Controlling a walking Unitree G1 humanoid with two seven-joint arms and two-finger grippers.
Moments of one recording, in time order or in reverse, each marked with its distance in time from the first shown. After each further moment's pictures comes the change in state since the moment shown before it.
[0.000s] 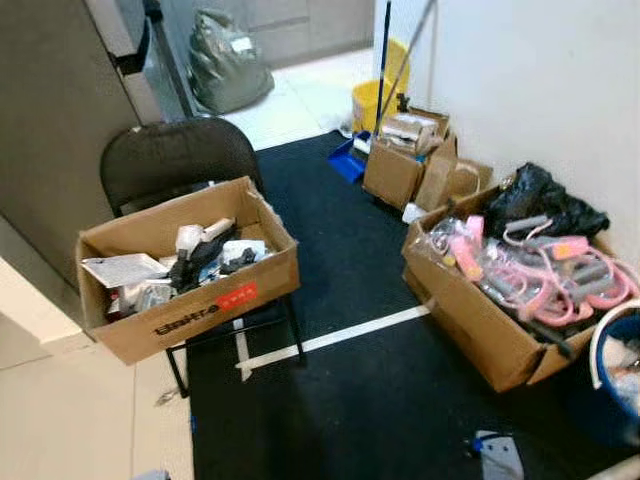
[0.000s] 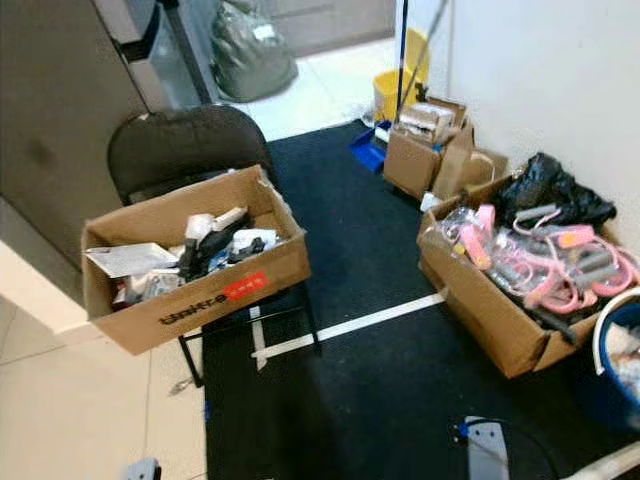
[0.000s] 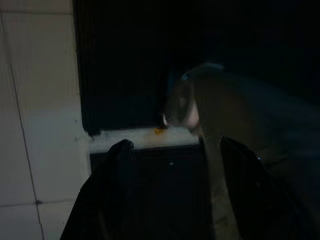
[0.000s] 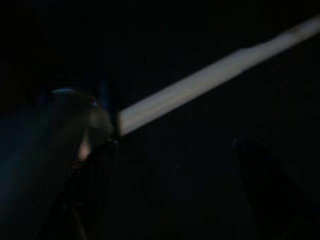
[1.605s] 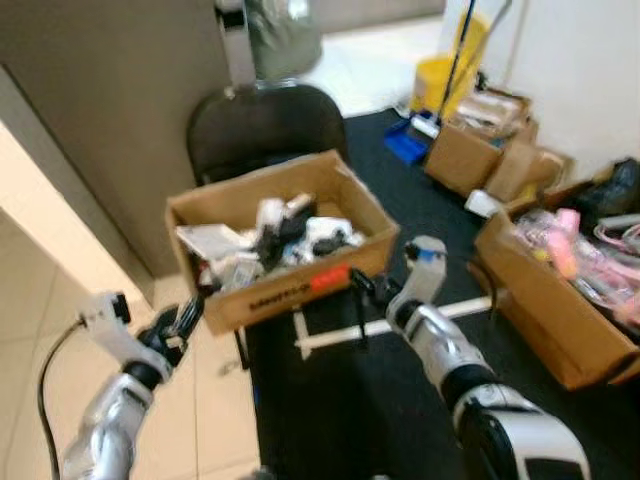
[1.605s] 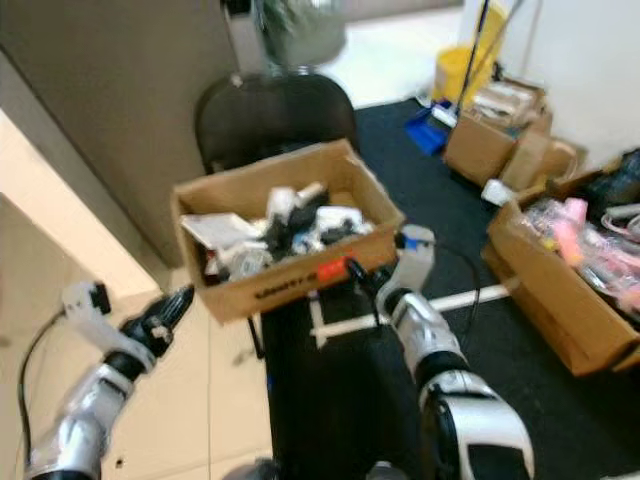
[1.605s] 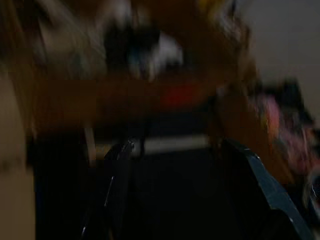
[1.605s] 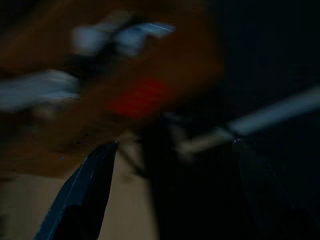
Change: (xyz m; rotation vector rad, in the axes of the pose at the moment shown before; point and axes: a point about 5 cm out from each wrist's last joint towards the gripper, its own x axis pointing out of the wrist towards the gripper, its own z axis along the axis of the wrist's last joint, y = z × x) left arm -0.034 -0.066 0.182 0.024 -0.687 -0.504; right arm -0.045 0.071 0.215 0.259 -0.658 0.456
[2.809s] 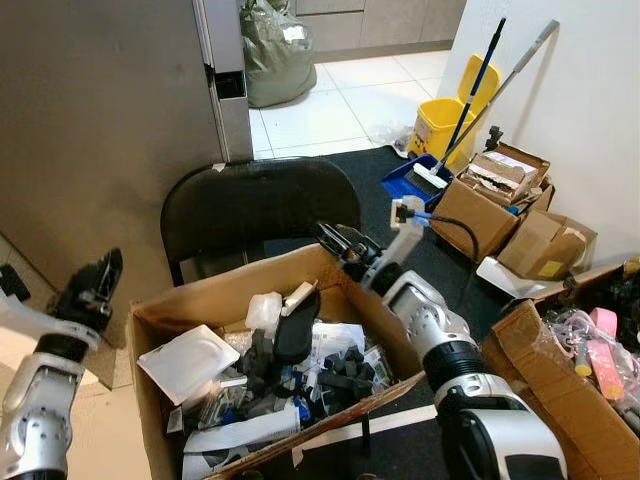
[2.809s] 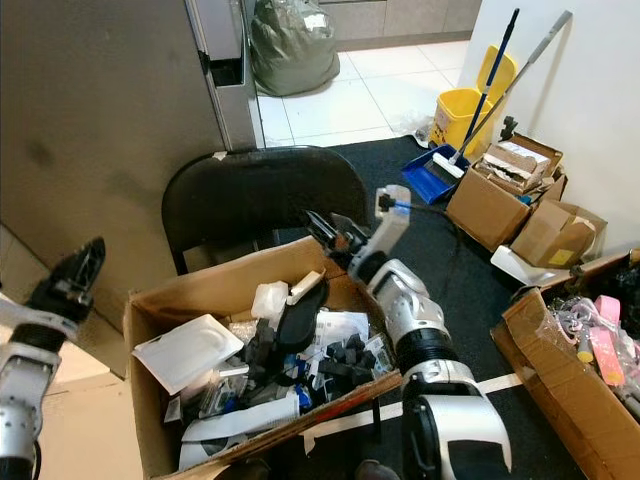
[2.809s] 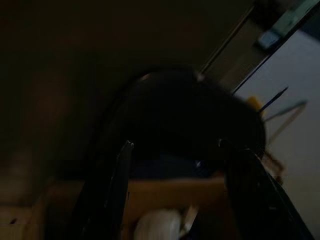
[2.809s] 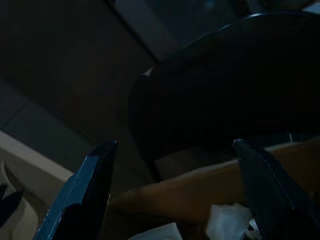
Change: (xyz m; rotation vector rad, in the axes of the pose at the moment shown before) left arm -0.029 0.017 0.118 0.031 -0.427 0.068; right arm 0.008 0.091 0.064 0.132 -0.219 0.594
